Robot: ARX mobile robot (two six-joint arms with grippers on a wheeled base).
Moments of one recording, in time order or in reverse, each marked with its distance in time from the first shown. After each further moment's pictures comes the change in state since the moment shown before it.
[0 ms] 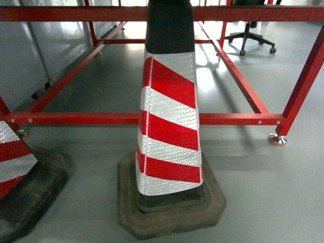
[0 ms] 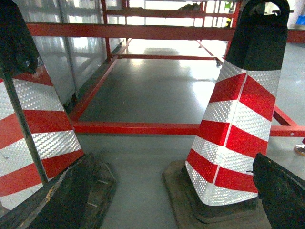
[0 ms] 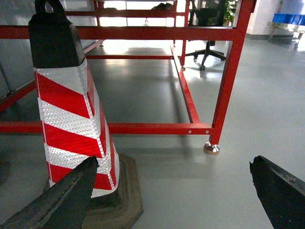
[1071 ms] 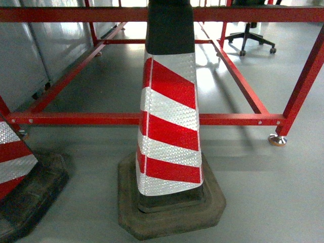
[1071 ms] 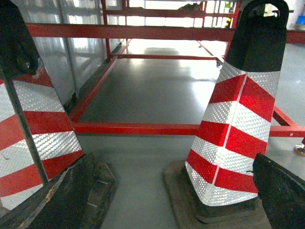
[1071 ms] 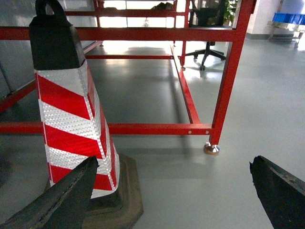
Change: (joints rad) left arm 0.000 0.000 0.000 -0.002 0.000 0.000; right arm 0.000 0.000 0.000 -0.002 0.000 0.000
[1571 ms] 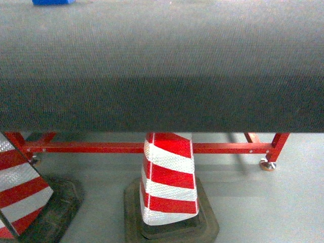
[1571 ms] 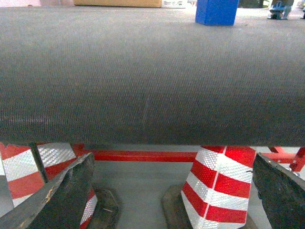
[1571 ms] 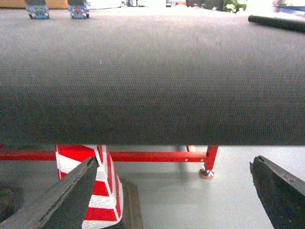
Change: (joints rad) left arm 0.000 0.000 0.000 0.001 0.000 0.000; right arm 0.000 0.000 0.000 0.003 0.001 0.002
